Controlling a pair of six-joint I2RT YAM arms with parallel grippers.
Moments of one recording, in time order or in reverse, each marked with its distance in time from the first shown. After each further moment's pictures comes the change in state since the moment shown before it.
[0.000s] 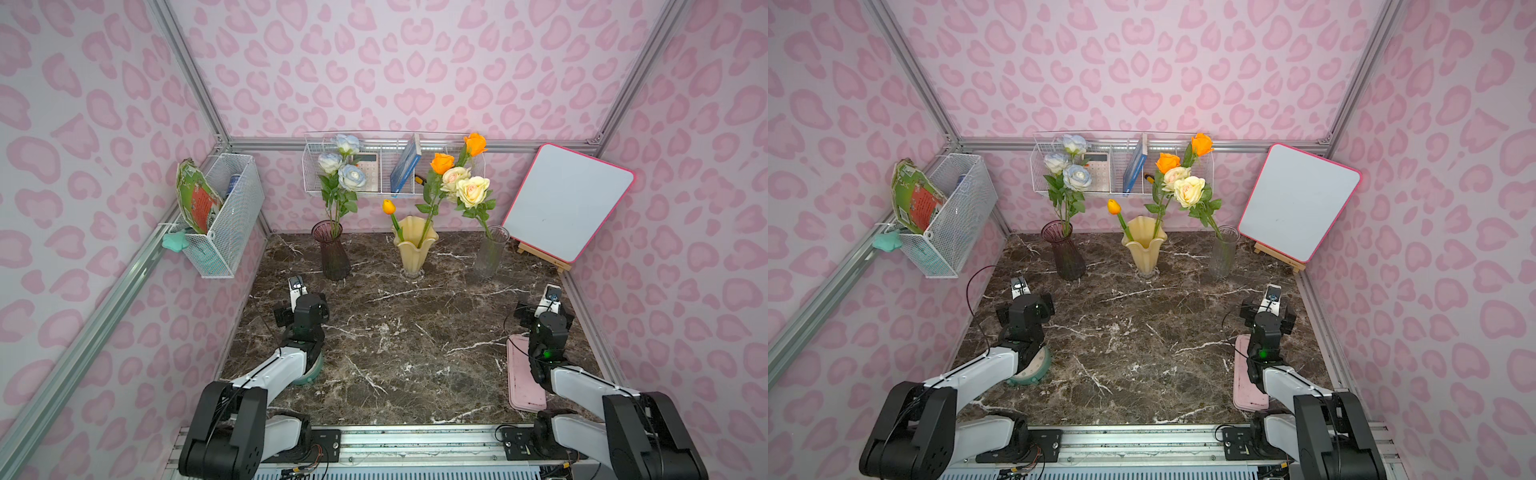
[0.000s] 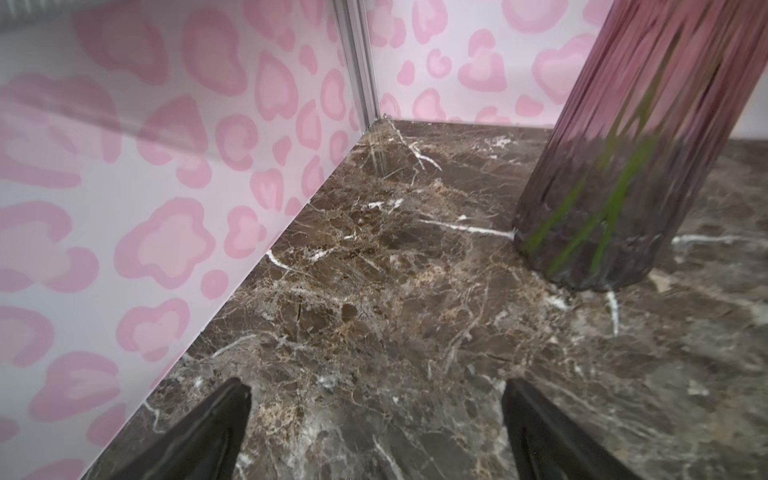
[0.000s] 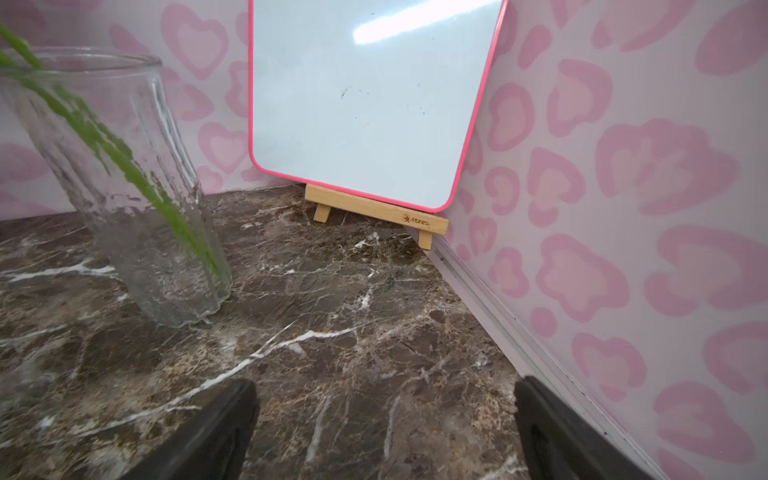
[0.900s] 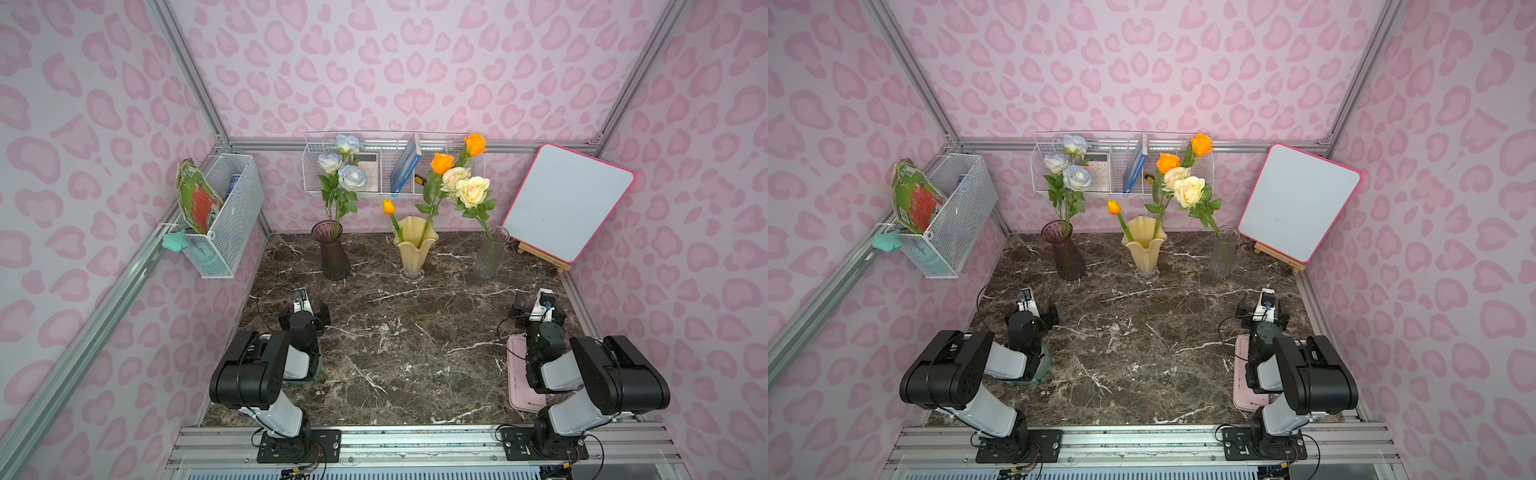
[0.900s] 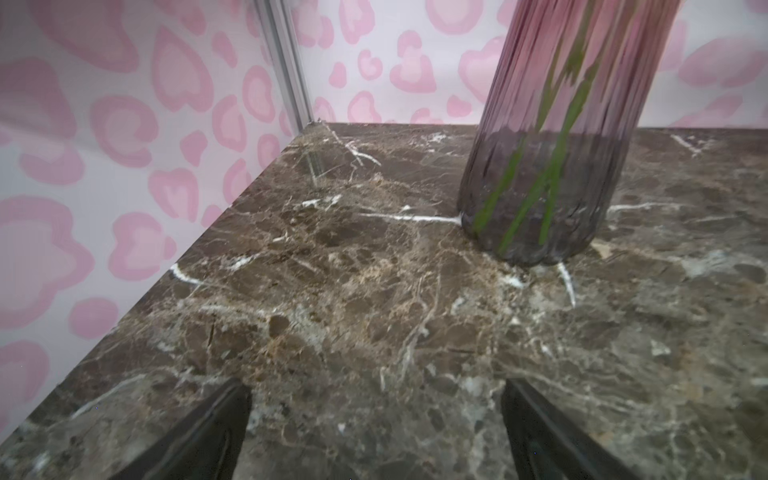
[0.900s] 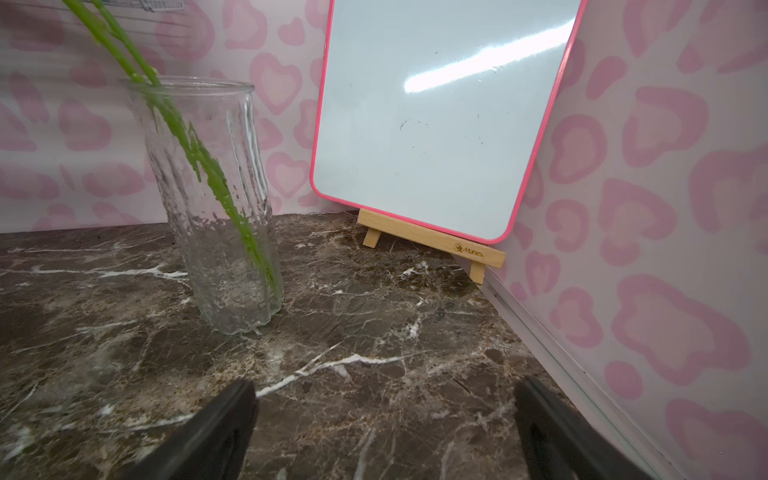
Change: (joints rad) left arm 0.123 0.293 -0.084 0.532 0.322 0.053; right arm -0.021 0.365 -0.032 0.528 -0.166 -0.056
